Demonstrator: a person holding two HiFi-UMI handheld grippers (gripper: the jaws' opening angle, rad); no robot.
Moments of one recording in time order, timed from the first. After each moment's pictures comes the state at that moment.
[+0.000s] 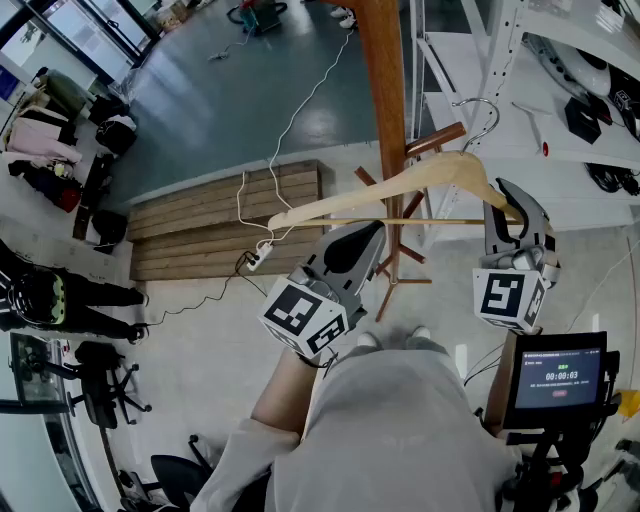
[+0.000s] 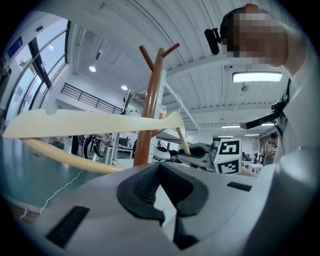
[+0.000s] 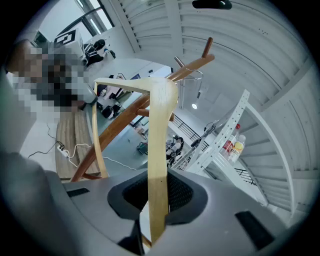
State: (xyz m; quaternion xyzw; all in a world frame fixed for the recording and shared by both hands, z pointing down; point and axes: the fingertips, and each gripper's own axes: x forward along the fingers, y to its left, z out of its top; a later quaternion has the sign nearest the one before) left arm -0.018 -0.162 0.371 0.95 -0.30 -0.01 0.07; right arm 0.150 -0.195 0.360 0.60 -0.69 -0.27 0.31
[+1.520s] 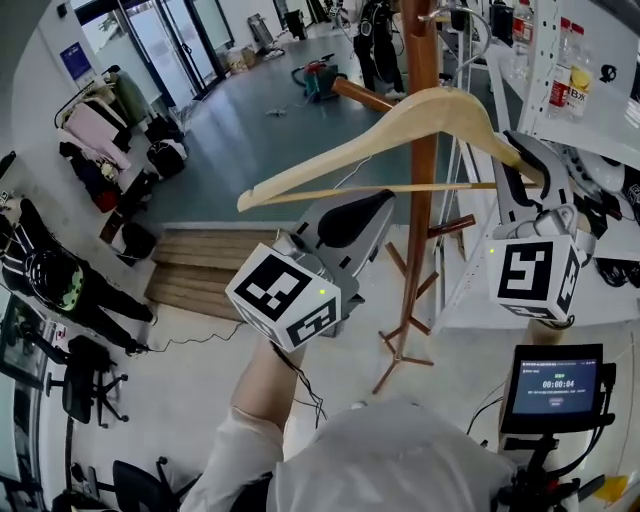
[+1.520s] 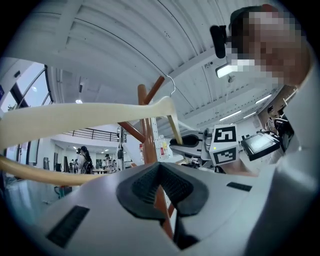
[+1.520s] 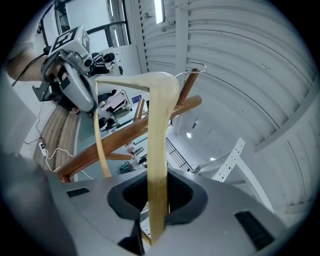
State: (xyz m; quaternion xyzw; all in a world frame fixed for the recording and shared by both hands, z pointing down) left arm -0.034 -0.178 0.171 0.94 -0.32 -0.03 -0.08; right arm 0.092 -0.222 0.122 0.56 -0.67 -0.42 0.24
